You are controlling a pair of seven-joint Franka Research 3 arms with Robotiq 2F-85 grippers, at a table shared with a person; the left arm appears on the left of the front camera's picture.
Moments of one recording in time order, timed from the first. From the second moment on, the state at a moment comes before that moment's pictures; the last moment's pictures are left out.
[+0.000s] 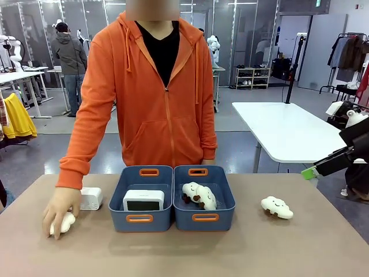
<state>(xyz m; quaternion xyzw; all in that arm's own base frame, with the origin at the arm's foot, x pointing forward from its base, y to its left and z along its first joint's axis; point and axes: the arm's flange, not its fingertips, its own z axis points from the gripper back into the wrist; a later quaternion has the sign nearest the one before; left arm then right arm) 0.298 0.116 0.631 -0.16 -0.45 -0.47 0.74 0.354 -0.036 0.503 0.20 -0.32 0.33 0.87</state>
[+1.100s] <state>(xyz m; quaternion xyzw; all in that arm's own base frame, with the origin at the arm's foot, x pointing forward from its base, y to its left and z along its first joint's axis) 0.379 0.049 0.579 -0.03 -0.42 -0.43 0.80 0.353 -0.036 0.503 0.20 -0.32 0.33 0.87</state>
